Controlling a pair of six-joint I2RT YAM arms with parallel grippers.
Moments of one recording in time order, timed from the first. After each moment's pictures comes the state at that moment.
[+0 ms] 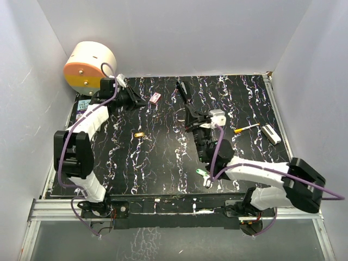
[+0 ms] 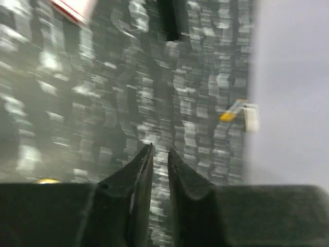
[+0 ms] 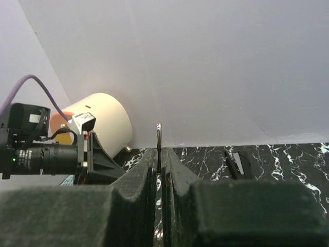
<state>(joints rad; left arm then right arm) -0.14 1.67 1.24 -0.19 0.63 -0.83 1.02 1.29 0.64 1.23 0.73 -0.11</state>
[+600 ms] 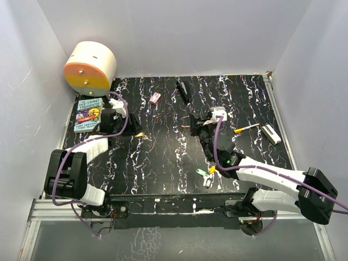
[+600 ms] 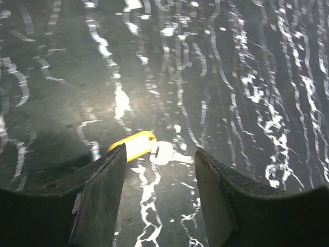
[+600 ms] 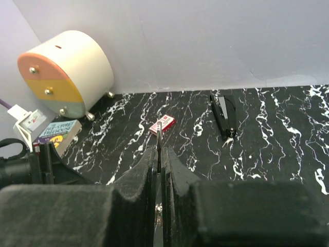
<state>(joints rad) -0.13 1.45 0.69 0.15 0.34 -0.27 0.93 1.12 0.62 0.72 0.67 0.15</state>
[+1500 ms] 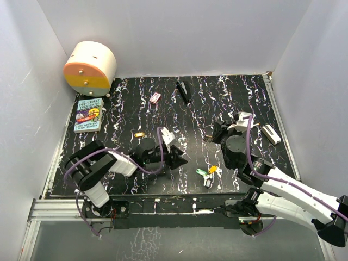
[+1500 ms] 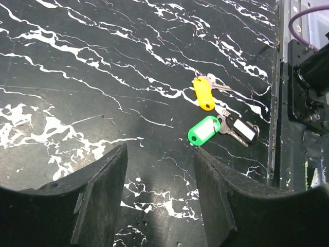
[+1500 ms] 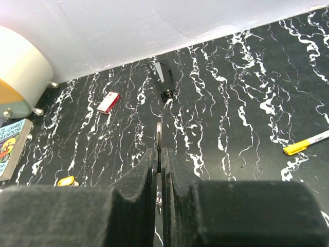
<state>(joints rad) -0.78 1.63 0.46 0.92 0.51 -0.19 0.90 0.77 0.64 0.04 0.85 0.42</state>
